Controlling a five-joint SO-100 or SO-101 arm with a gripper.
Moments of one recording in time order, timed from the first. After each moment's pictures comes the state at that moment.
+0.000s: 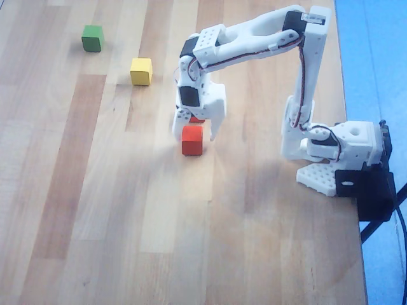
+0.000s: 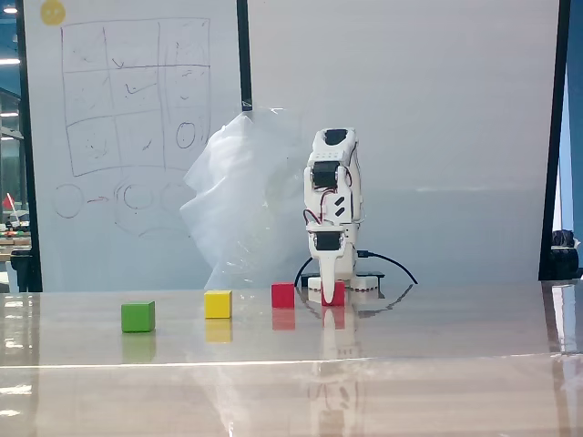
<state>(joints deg) 8.6 91.7 121.5 65.6 -14.3</state>
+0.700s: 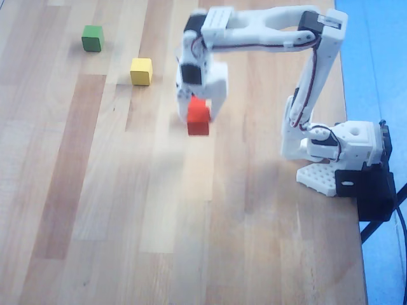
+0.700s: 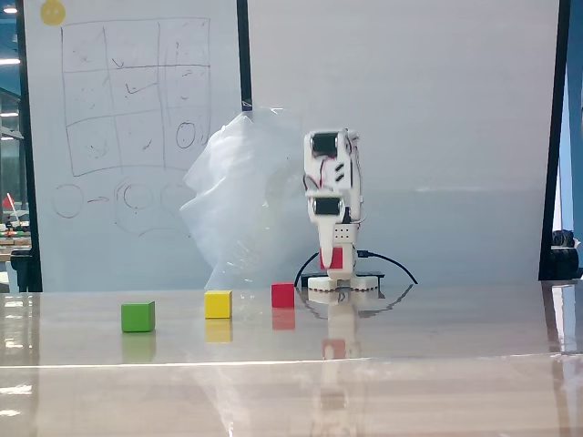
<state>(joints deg) 8.7 101.8 109.5 84.8 -14.7</state>
